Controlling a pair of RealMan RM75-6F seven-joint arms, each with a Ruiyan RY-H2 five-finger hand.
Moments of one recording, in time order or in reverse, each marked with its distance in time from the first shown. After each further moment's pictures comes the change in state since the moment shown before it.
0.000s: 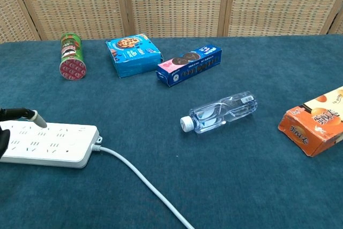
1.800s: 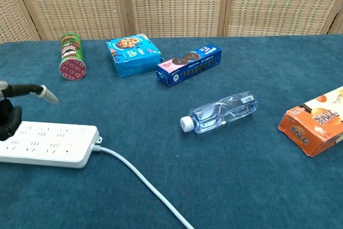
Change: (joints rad) left arm -0.053 0.001 -0.002 -0.032 0.018 0.097 -0.100; right arm 0.005 0.007 -0.004 -0.003 0.002 -0.013 0.020
